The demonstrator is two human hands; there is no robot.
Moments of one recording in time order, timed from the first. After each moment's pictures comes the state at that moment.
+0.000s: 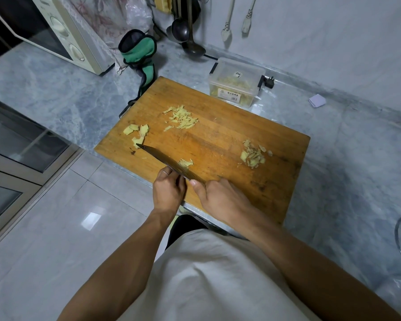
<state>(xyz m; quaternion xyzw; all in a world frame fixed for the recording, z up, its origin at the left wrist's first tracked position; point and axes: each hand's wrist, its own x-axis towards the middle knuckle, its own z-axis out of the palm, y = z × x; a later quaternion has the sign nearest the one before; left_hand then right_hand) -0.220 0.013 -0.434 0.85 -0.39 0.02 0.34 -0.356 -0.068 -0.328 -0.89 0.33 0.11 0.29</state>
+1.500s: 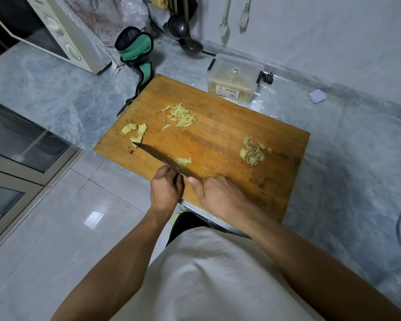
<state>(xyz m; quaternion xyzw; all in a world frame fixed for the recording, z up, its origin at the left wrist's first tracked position) -0.217 0.014 -0.429 0.86 -0.40 0.00 0.33 -0.352 -0.069 -0.329 -0.89 0.33 0.10 0.30</state>
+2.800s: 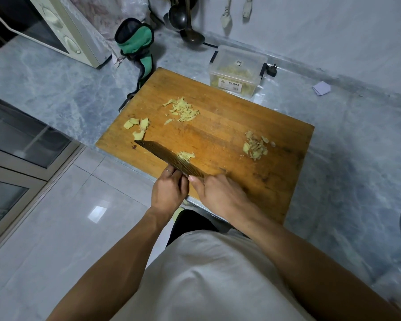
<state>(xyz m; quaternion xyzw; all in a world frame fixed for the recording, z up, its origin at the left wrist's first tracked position) -0.221 0.031 -0.424 0.86 -0.46 -0.02 0.24 -0.351 -0.060 -0.335 -0.90 0.33 0.09 0.29</state>
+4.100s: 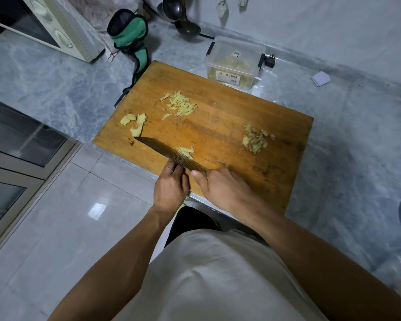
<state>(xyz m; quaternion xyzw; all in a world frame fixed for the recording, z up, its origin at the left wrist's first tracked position) -0.229 0.031 -0.422 0.84 -0.48 0.00 0.26 -0.353 -0.063 -0.331 -0.89 0.34 0.12 0.26</state>
